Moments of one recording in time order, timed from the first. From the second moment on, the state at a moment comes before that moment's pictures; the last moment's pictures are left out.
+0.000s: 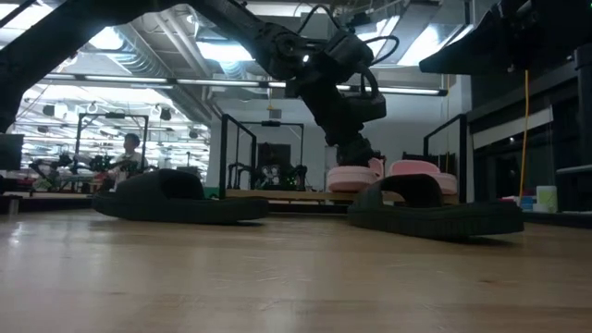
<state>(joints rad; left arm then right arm) 0.23 2.23 1.71 -0.15 -0.50 0.56 0.60 1.21 0.45 0.42 0.92 0.05</state>
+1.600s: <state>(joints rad) 0.26 2.18 1.72 -0.30 -0.46 0.55 0.60 1.21 0.45 0.42 0.92 0.07</state>
